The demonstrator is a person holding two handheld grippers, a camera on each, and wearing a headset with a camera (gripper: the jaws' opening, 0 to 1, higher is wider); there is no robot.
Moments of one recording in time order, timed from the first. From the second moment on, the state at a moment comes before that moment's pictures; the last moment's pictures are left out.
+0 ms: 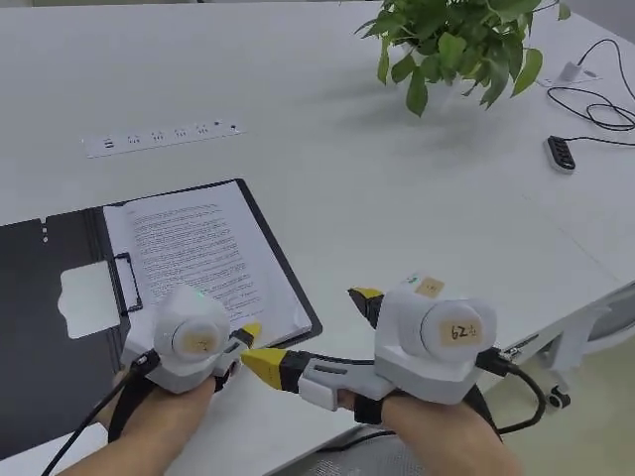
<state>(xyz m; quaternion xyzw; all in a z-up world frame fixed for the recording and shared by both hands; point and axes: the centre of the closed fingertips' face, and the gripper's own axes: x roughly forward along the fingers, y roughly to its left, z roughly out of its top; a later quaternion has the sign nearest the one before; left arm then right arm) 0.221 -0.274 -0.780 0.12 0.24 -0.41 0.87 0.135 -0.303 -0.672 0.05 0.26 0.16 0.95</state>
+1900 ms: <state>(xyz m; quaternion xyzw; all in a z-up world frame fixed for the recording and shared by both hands) 0.224 -0.266 -0.779 0.10 0.25 -0.40 0.88 0.171 -0.318 -0.754 0.07 0.34 0.11 0.93</state>
